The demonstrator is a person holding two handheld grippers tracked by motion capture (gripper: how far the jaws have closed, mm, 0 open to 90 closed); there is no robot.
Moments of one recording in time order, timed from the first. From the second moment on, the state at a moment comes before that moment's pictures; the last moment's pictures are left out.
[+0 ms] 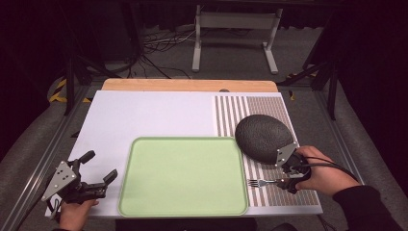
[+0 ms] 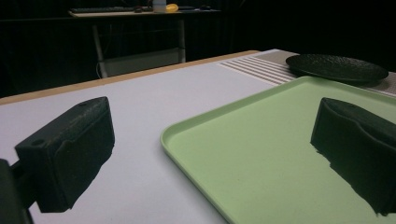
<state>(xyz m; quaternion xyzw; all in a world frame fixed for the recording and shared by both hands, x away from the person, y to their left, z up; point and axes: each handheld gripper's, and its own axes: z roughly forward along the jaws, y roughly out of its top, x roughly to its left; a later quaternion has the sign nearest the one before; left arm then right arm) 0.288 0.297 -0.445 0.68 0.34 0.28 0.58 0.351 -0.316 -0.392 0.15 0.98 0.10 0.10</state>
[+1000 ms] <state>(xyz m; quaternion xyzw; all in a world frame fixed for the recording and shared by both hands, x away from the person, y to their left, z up) 0.288 0.297 -0.445 0.68 0.33 0.28 0.58 0.364 -0.302 -0.413 0.02 1.00 -0.03 0.01</state>
